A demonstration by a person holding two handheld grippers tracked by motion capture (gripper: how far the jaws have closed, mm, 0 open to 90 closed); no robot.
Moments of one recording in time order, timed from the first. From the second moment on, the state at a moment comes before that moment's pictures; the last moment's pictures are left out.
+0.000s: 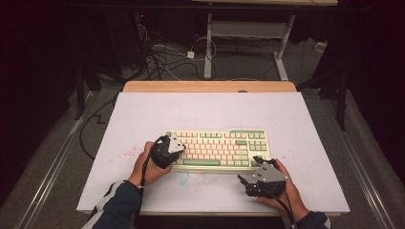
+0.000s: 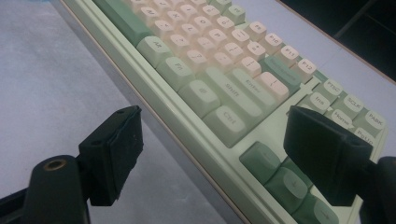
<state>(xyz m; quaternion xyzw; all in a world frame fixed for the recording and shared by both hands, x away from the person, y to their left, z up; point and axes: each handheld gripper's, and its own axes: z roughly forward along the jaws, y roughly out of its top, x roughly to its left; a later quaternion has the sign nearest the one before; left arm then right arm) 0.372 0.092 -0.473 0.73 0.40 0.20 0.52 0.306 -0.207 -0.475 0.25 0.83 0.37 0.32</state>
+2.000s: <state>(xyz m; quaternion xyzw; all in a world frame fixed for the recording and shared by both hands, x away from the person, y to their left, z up) 0.334 0.076 -0.462 0.74 0.34 0.18 0.55 0.306 -0.209 -0.474 0.25 0.84 0.37 0.32</state>
